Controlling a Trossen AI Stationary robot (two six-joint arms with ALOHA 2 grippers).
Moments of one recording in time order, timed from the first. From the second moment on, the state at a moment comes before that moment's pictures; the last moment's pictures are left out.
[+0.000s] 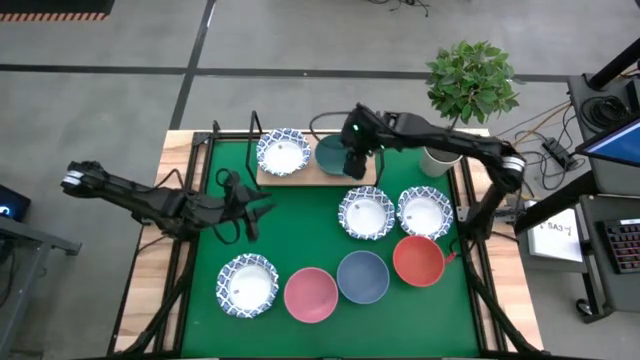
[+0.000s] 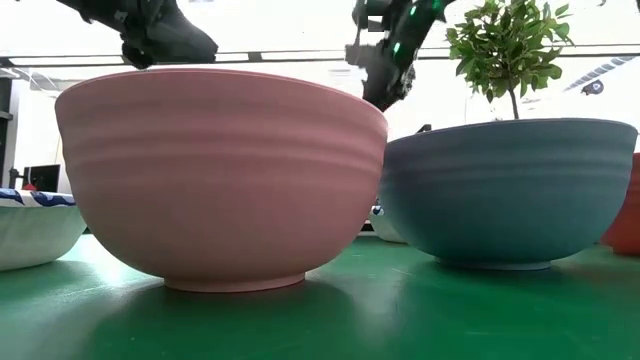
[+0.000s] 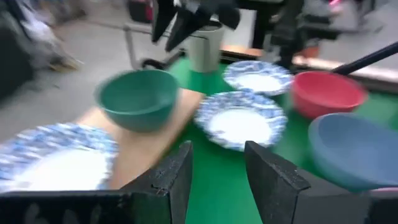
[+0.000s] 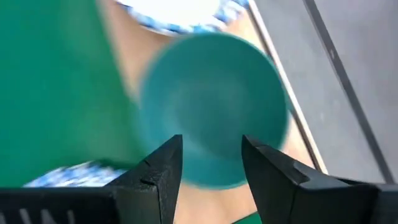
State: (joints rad) left arm -0.27 0.87 0.64 -0.15 -0.63 -0.30; right arm -0.38 1.68 1.57 -0.83 0.07 -0.14
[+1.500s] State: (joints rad) left arm -0.60 1.86 1.52 -1.18 0.10 -1.00; right arm 0.16 0.83 0.55 -0.05 -0.02 -0.02
